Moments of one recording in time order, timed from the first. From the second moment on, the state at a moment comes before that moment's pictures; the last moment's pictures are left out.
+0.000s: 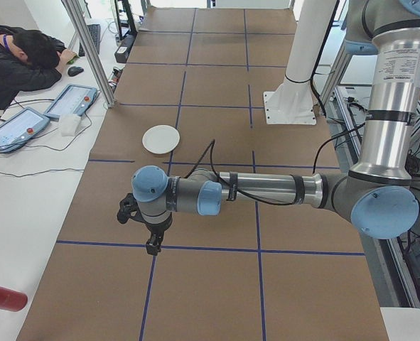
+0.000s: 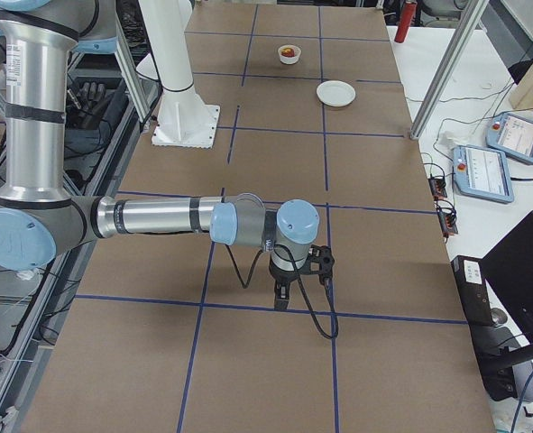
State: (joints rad) left arm -1.60 -1.63 -1.51 -1.63 -2.35 0.15; right arm 1.54 -1.68 1.76 -1.72 2.31 -0.02
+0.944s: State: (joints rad) left arm -1.61 -1.57 -1.51 -1.64 -2.37 -0.01; right arm 1.55 -1.68 1.76 -1.72 2.31 -0.02
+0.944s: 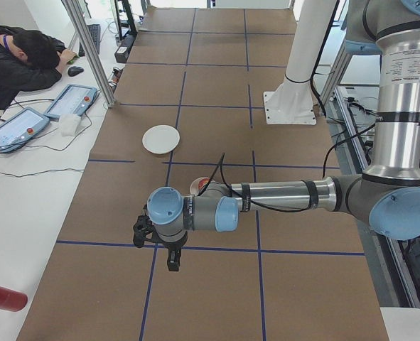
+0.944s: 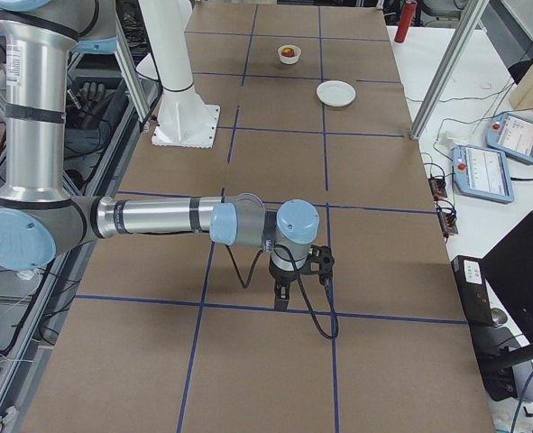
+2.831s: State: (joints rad) left arm -1.61 -1.57 -1.52 -1.72 -2.33 -0.06; right arm 1.54 -1.68 1.76 -1.72 2.31 -0.02
